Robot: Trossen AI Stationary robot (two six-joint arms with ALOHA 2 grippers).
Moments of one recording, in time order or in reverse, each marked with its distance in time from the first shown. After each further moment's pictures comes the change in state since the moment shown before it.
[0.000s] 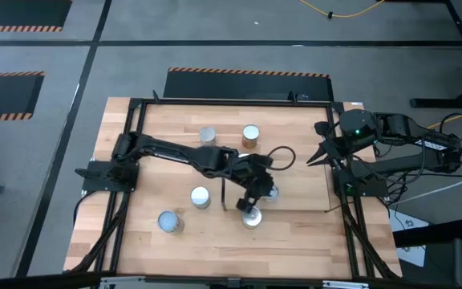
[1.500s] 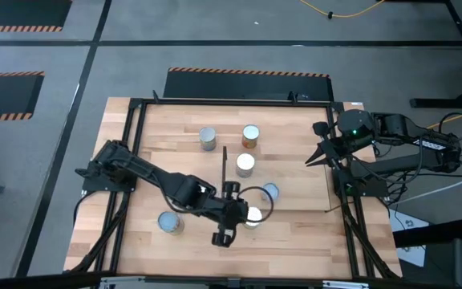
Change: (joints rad) left arm -0.285 -0.087 0.013 -0.340 -0.253 -0.482; right arm 0.000 0.016 0.000 0.002 0.000 0.000
